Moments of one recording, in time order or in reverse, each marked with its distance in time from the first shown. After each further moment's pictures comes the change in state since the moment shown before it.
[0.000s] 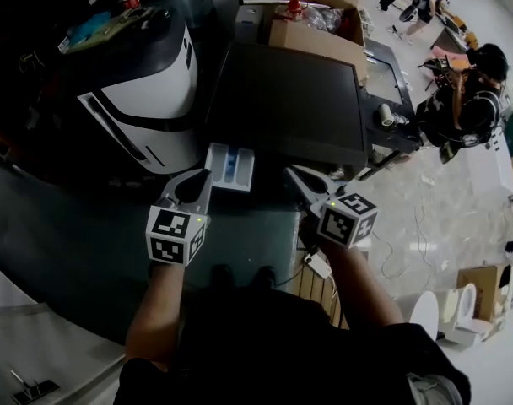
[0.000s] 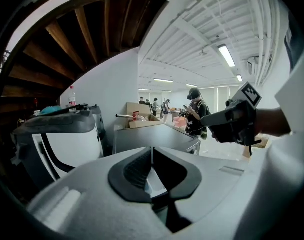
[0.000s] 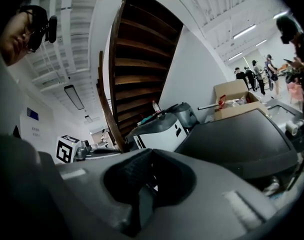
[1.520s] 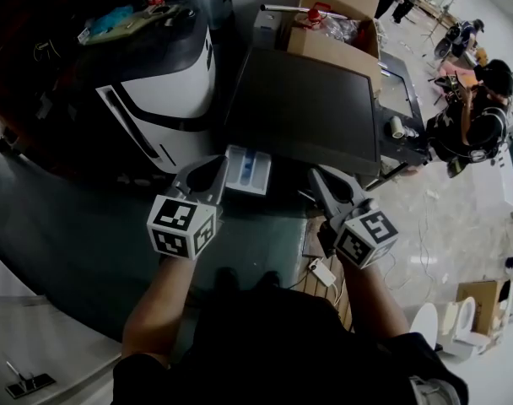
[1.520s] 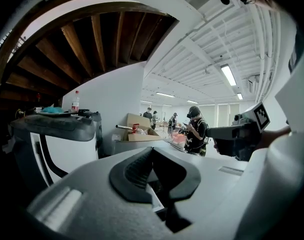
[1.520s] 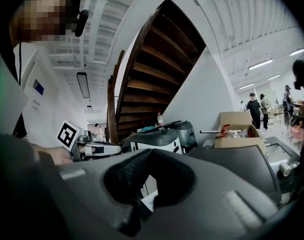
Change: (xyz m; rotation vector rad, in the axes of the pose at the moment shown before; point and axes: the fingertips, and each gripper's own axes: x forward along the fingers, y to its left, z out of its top) left arm -0.021 0.020 0.044 -0.107 -0.155 -0.027; right arm -0.011 0.040 0.040 -0.258 -0.119 -0.051
